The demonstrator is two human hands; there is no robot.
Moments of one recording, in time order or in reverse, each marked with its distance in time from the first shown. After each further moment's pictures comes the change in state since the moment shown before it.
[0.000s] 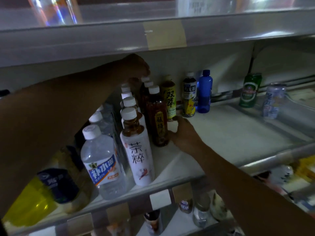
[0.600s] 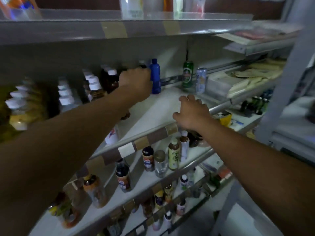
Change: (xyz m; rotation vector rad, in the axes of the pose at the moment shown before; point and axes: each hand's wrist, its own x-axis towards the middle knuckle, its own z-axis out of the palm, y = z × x) left_hand -0.169 0.081 0.074 0.547 0.144 0.332; right_hand -0.175 -0.029 -0.130 -0.719 0.112 0.226
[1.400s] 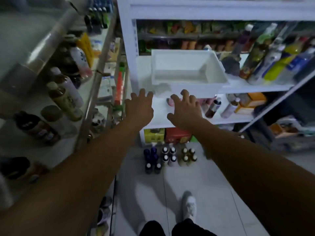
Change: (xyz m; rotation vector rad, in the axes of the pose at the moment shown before) left_hand -0.259 0.200 0.176 -0.475 -0.329 1.056; right_hand -0.338 0.032 0.126 -0.234 -0.038 1.092
